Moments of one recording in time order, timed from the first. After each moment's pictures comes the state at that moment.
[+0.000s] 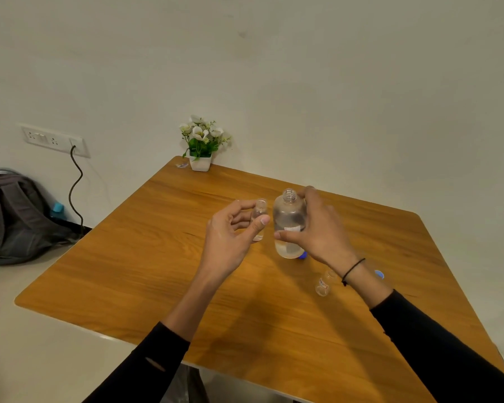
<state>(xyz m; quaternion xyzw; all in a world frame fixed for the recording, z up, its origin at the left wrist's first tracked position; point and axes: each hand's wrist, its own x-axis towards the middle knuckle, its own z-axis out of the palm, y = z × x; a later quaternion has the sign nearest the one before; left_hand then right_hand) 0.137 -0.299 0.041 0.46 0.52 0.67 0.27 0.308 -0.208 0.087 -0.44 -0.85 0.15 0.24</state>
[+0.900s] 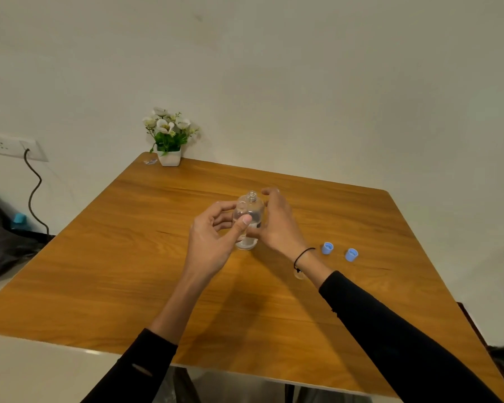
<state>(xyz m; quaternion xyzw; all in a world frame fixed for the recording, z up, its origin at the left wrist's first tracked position) 0.155 -0.296 0.027 0.47 0.54 0.63 0.29 0.292 -0.190 0.036 -0.49 -0.81 0.23 0.25</state>
